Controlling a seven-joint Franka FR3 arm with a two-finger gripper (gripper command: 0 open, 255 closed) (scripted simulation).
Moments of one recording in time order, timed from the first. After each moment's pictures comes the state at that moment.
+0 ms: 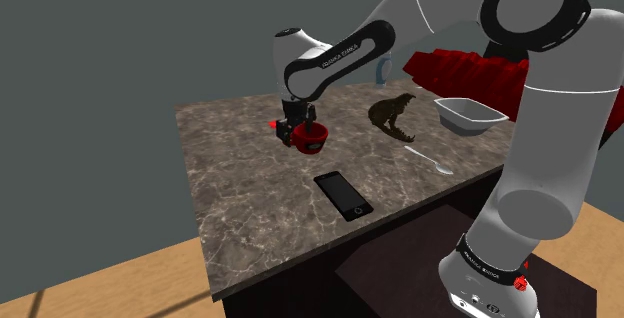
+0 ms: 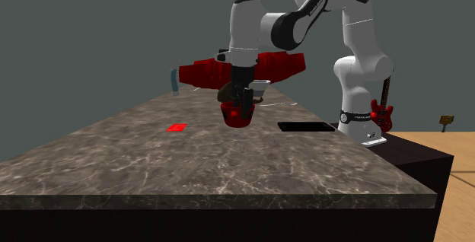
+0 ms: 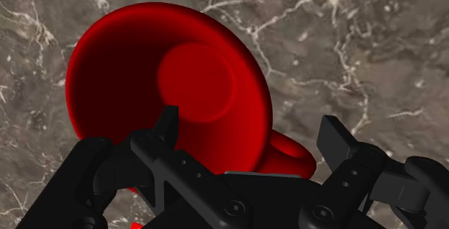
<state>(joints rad) 0.05 0.24 0.19 -1.97 -0.27 2.15 0.36</state>
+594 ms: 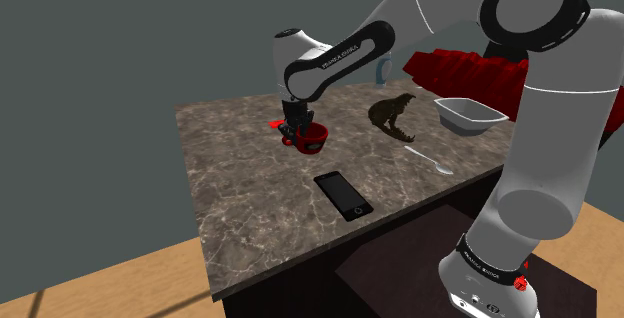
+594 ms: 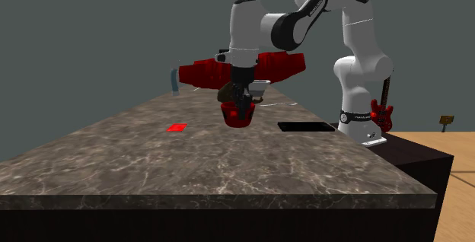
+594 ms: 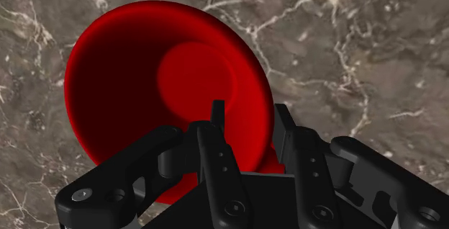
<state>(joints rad) 0.05 0.24 0.19 -1.98 -0.27 2.16 0.37</state>
